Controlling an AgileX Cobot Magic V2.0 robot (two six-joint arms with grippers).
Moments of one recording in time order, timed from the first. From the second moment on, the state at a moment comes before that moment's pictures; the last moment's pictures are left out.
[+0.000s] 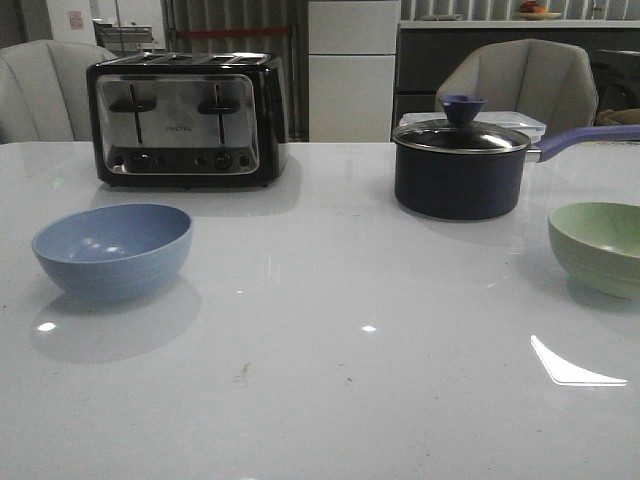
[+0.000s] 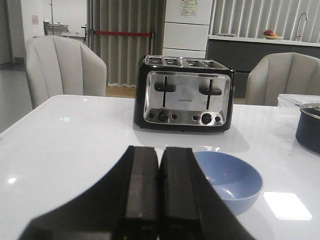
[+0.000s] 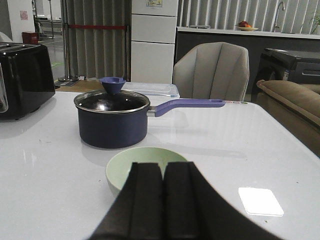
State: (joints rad) left arm -0.09 0.00 0.00 0.02 0.03 -0.08; right arm -0.04 -0.01 0.03 -0.02 0.00 0.02
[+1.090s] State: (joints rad) left arm -0.09 0.00 -0.02 0.04 -0.04 -0.08; right arm -0.04 -0.01 -0.04 -0.02 0.05 0.02
